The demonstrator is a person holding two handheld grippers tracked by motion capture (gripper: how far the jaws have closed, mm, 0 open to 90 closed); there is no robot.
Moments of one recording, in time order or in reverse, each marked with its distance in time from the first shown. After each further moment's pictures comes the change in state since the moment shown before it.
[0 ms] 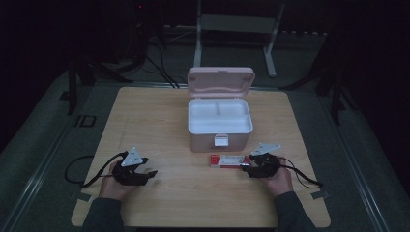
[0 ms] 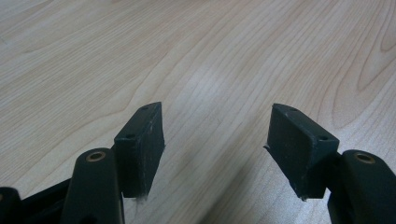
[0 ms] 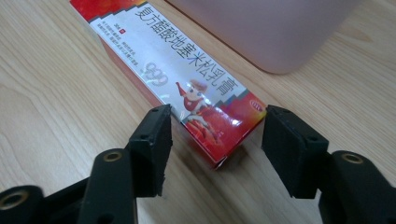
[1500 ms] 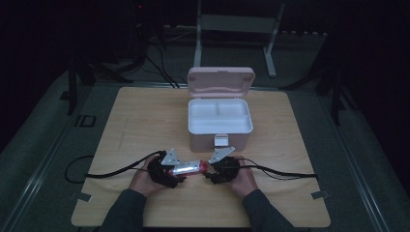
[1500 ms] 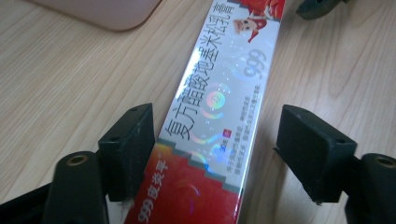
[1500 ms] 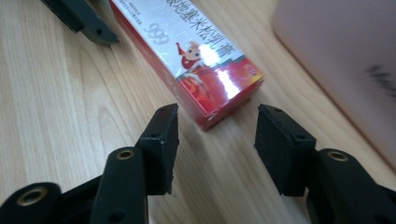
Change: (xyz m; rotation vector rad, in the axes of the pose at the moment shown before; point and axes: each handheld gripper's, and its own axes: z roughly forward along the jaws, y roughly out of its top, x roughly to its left) left arm -0.048 0.056 0.069 0.090 -0.159 0.165; right arm 0.089 0.062 0.054 0.008 0.173 -0.240
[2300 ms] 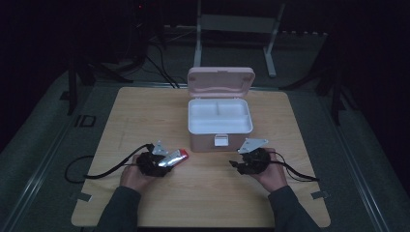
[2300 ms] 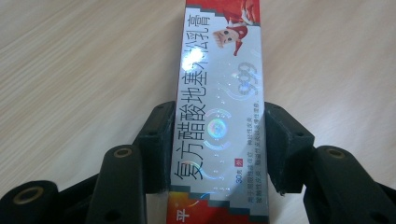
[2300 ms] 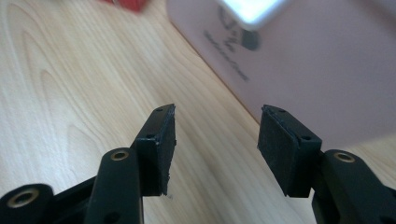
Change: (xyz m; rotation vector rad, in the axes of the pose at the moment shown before) left arm 0.038 -0.022 -0.028 0.110 0.161 -0.192; right arm -0.039 -0.024 -0.081 -0.014 -0.177 0.038
